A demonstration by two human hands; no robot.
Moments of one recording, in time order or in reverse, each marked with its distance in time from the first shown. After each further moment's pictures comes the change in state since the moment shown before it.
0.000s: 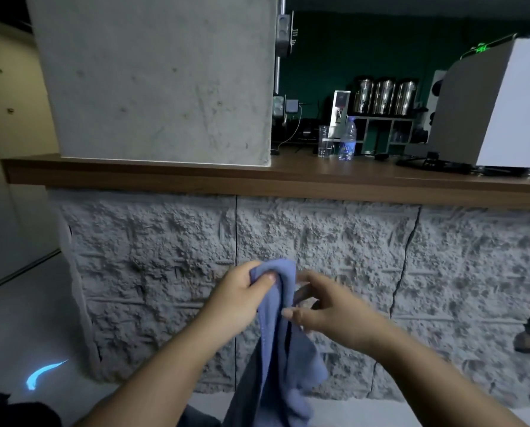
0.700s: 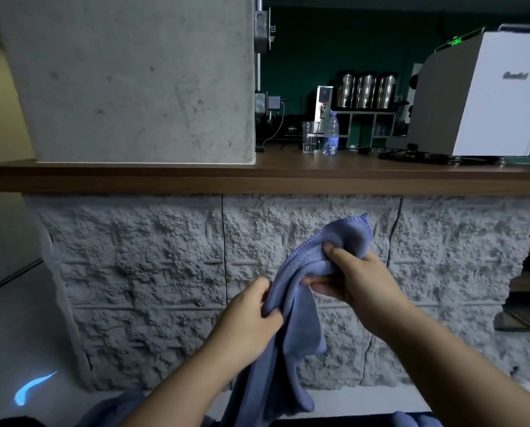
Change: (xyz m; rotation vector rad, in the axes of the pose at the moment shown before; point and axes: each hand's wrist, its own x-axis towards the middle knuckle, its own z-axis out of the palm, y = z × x) left_hand -0.016 -0.019 0.033 0.252 -0.078 0.026; right_hand -0.020 -0.026 -0.025 0.812 0.415 0.133
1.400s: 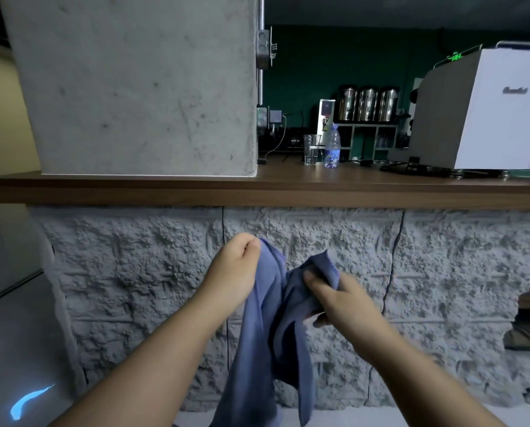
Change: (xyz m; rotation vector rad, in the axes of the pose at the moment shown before) left_hand 0.049 0.047 -0.041 -0.004 0.224 -0.002; right_hand 0.011 0.018 -0.002 -0.520 -0.053 -0.116
